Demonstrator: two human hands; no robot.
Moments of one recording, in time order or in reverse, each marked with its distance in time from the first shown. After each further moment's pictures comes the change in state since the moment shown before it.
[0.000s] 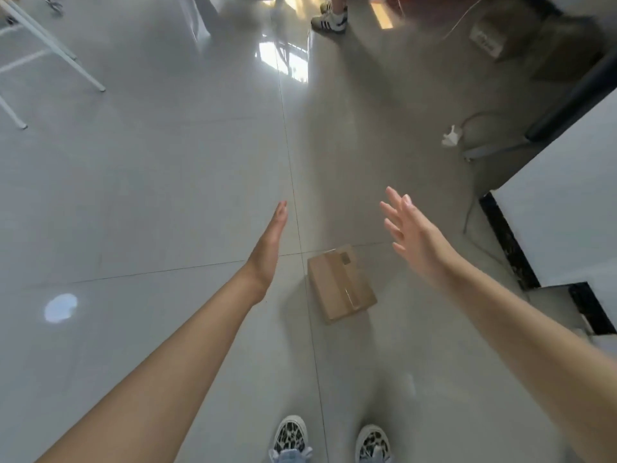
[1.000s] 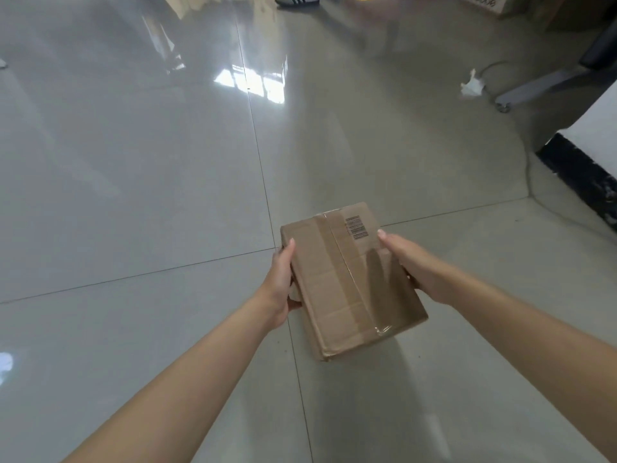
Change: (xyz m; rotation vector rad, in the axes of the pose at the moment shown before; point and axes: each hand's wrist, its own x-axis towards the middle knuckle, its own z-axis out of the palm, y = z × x) left_hand 0.287 -0.348 0.065 -0.285 0.005 -0.244; right_hand 0.264 0.349 -0.003 -0.150 0.078 0.188
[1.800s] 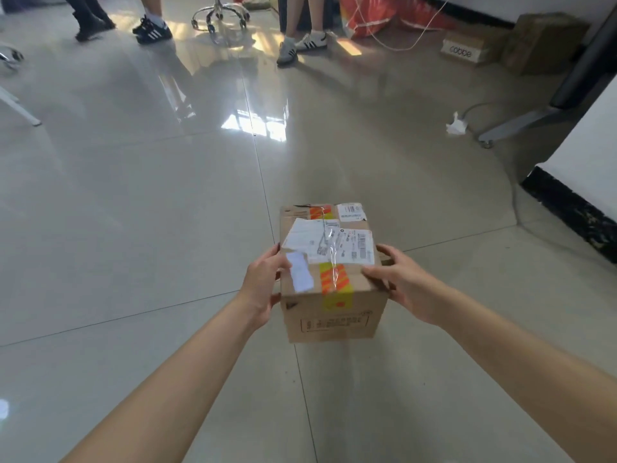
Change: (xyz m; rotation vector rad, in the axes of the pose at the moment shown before) left_hand -0.025 0.056 -0.016 0.067 0.030 0.252; right_hand -0.027 -0.030 0.009 0.351 0.030 -0.073
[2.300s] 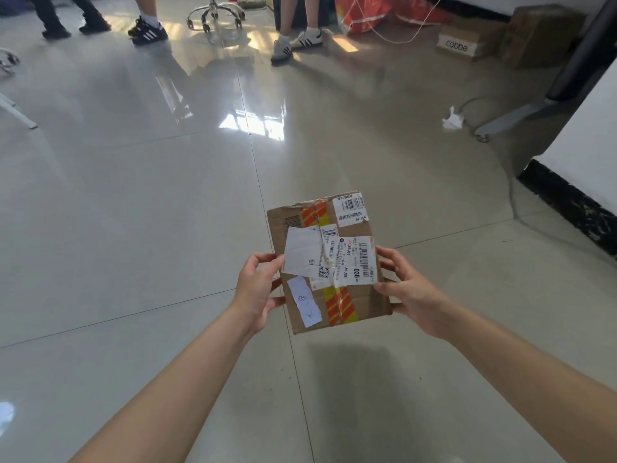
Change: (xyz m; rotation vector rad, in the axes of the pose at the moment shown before) left_hand -0.003 -0.015 0.005 -0.102 0.085 0.007; right_hand -0.010 0.028 -0.021 0.007 -0.075 -0.120
